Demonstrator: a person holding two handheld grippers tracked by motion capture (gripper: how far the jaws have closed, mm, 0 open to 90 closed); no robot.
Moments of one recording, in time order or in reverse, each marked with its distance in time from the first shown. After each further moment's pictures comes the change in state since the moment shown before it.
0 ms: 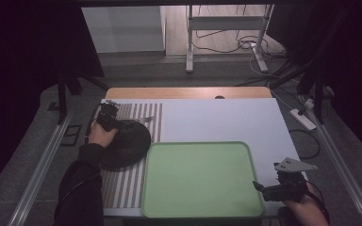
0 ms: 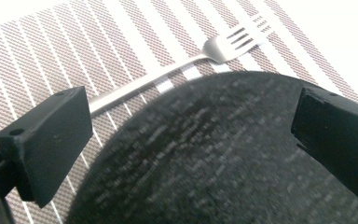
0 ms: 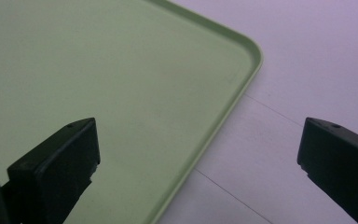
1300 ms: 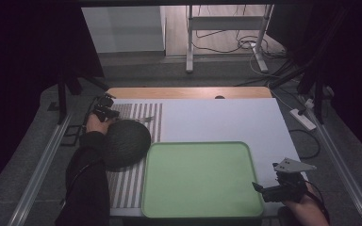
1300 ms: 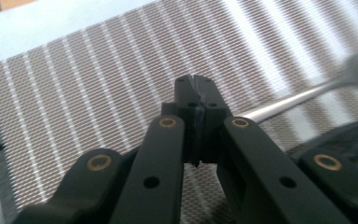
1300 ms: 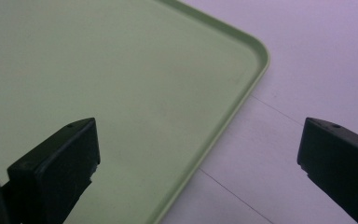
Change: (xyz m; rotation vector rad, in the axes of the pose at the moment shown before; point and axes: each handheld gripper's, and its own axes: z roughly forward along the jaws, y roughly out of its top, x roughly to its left) left arm 0.053 0.014 0.028 0.122 0.172 -0.060; right arm 0.001 0.000 0.000 0.004 0.020 -0.020
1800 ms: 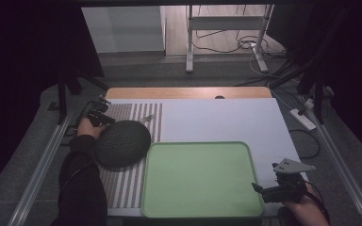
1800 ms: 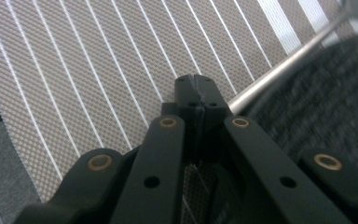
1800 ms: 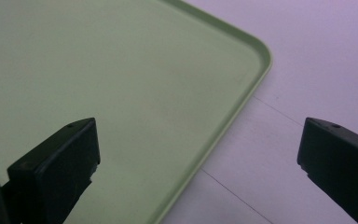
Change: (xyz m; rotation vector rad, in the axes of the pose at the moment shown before) left arm 0.006 -0.020 -0.018 0.101 -0.109 0.037; right arm 0.002 0.000 0.000 0.003 0.003 -0.018
